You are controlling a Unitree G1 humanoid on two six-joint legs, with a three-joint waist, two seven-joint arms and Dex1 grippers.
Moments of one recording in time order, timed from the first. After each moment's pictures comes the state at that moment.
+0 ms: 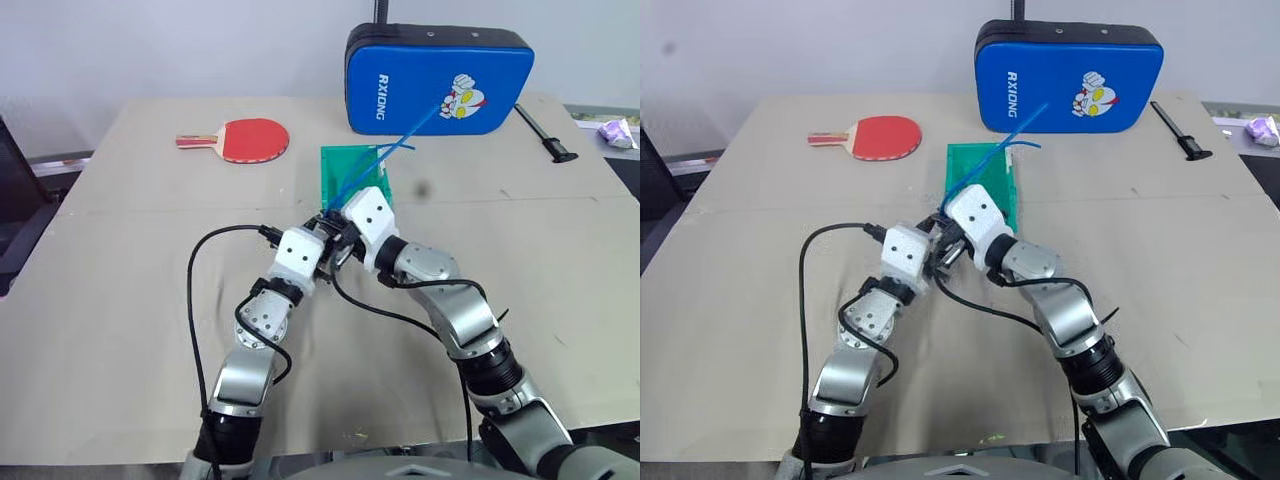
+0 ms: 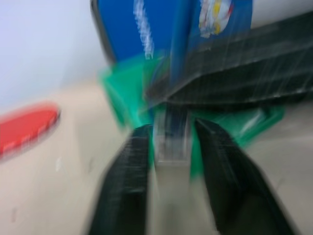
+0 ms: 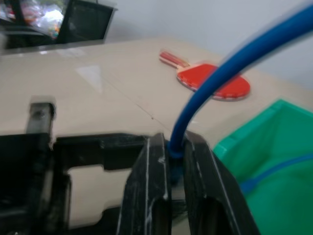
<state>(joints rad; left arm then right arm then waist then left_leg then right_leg) -0.08 0.15 -0.13 -0.31 0.09 0.08 -0.26 -0.50 -0.06 0.35 -0.18 0.06 0.46 0.44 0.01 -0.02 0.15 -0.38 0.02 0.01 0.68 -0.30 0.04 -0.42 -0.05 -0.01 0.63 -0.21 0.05</state>
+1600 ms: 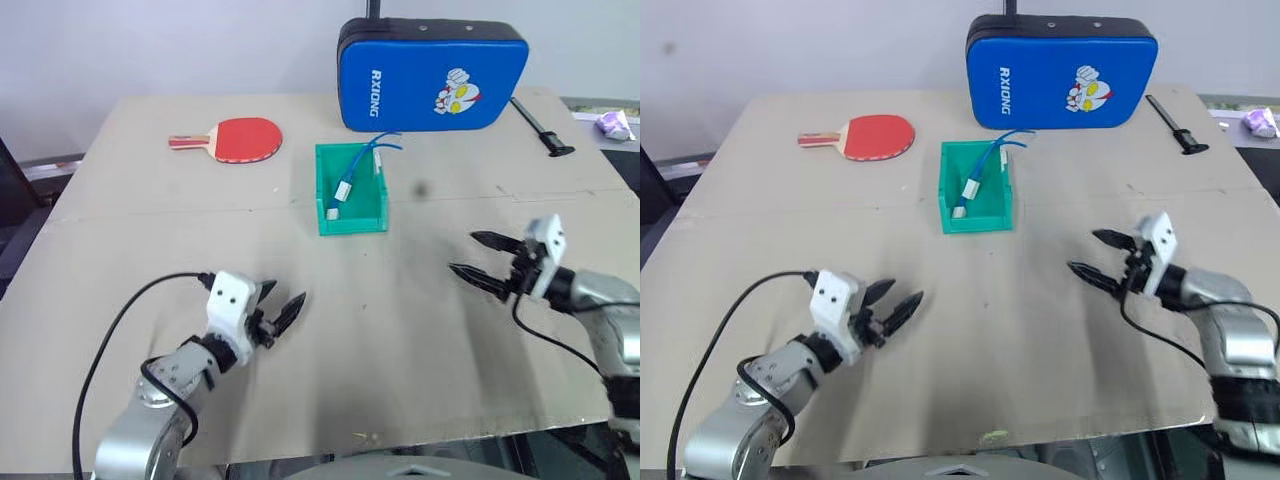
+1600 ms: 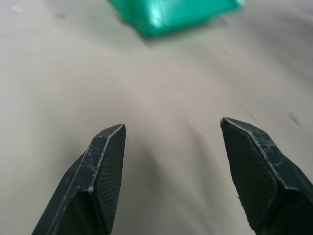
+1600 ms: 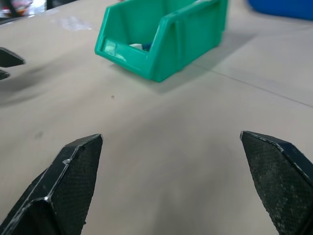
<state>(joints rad) 0.32 0.47 0.11 -0.63 -0.37 0.47 -0.48 -0.09 -0.58 -0.23 -0.08 0.45 0.28 1.04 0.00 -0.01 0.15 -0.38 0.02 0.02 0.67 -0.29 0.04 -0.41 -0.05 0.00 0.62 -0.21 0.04</state>
